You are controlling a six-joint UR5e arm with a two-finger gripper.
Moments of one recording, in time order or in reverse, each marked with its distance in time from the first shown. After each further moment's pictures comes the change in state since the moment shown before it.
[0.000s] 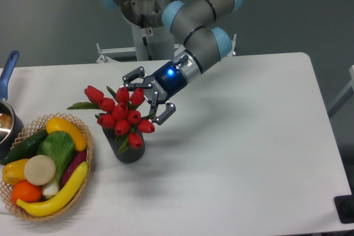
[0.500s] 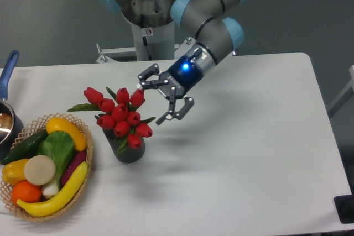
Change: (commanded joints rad) arm 0.114 0.072 0.006 -0.002 0.205 -0.008
